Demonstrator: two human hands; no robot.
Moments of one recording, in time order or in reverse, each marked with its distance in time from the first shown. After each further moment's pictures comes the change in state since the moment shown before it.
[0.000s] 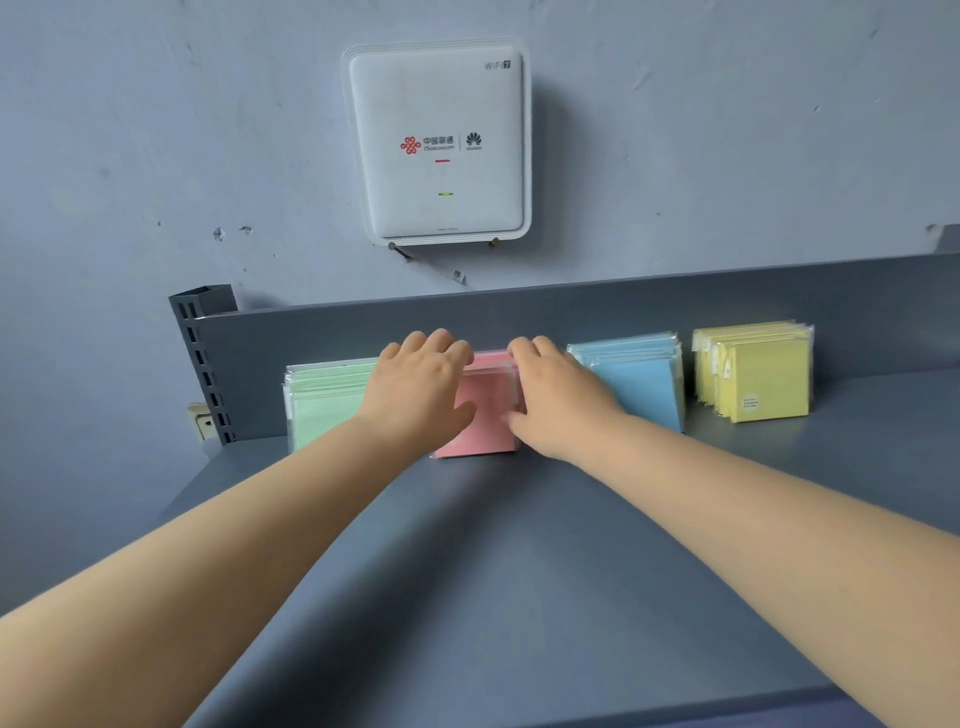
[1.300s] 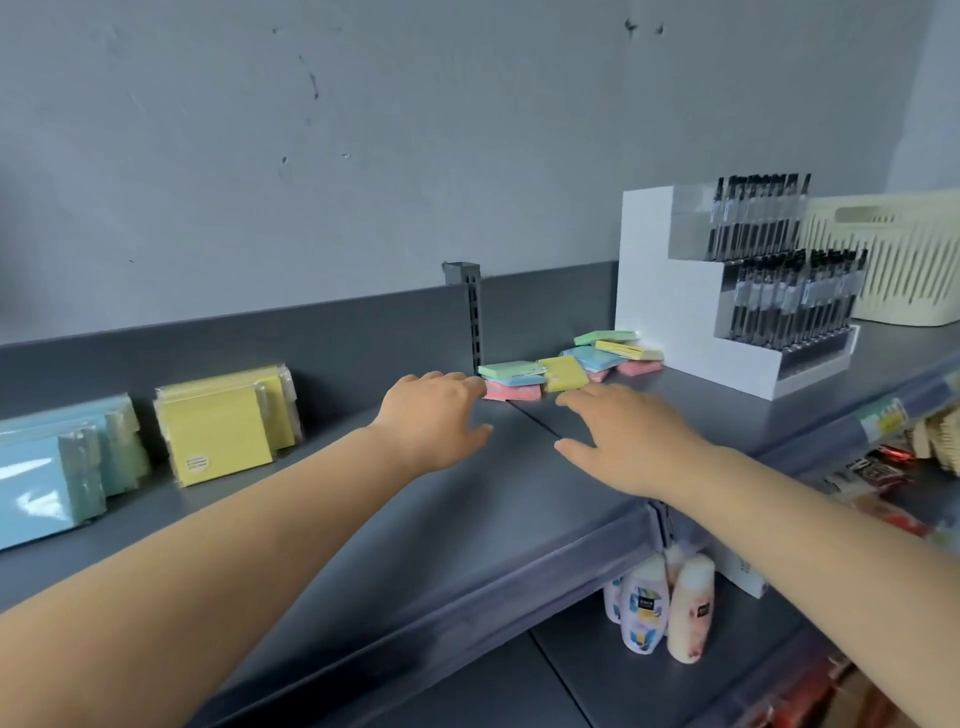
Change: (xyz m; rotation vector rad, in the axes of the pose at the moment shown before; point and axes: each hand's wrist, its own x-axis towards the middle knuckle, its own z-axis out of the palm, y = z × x) left_hand 0.130 0.489 -0.001 -0.193 -0.113 0.406; right_hand -0.246 0.446 -0.174 -0.314 -0.099 0.321
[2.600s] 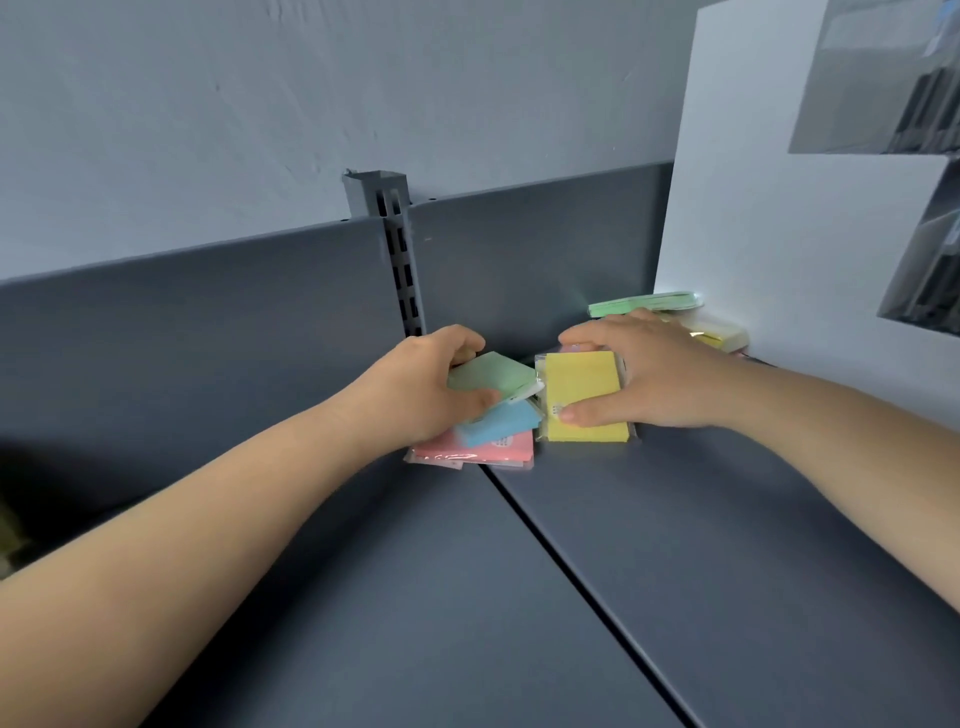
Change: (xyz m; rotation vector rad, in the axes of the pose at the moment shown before) left_hand 0.172 -0.027 0.086 -0.632 -0.182 -0.132; right_hand 0.175 0.118 0.078 0.422 -0.184 0.065
